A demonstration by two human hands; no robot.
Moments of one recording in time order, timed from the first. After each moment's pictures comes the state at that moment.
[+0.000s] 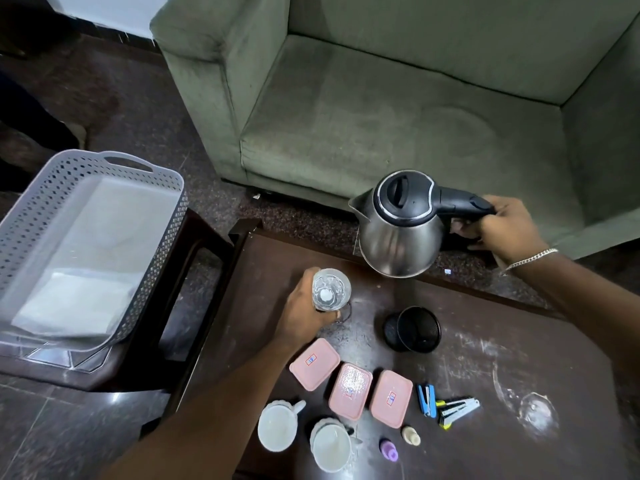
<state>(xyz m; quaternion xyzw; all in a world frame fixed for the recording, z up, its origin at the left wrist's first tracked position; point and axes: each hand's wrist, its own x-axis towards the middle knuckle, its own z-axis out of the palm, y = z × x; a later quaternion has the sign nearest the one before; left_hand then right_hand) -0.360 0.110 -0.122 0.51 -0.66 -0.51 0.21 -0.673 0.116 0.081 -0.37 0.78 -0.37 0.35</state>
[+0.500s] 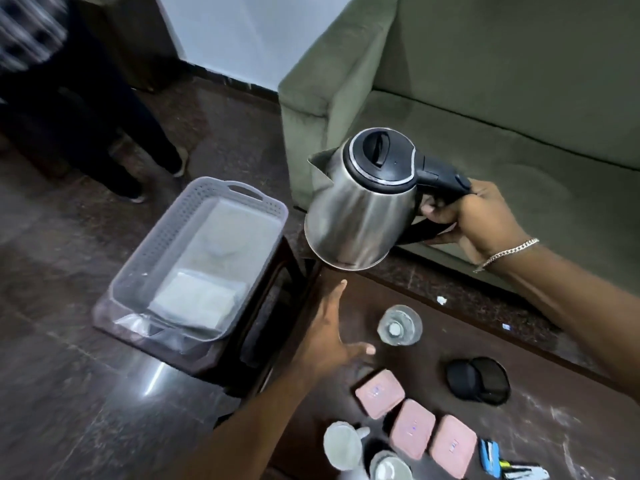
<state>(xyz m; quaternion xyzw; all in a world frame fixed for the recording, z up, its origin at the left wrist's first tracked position) -0.259 0.108 -0.051 0.50 -0.67 -0.49 0.25 -0.485 0.024 0.176 -0.40 0.62 -0.45 0.50</state>
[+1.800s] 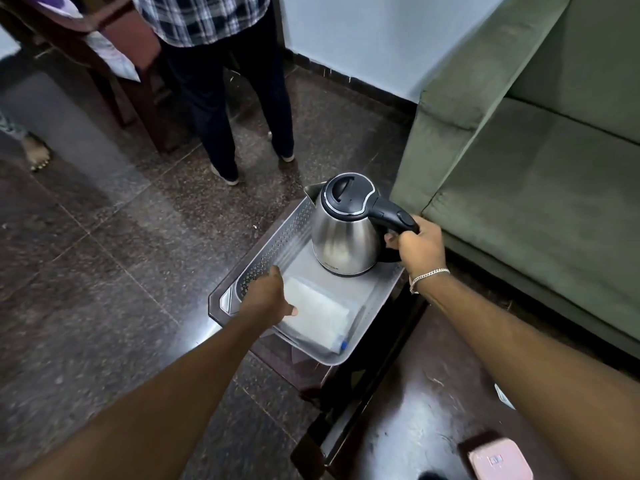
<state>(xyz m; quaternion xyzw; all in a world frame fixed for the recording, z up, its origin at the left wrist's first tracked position) 0.042 -0.022 -0.022 0.76 -0.58 -0.29 -0.07 -0.218 -0.096 0.032 -0.42 0.68 -0.40 0.45</state>
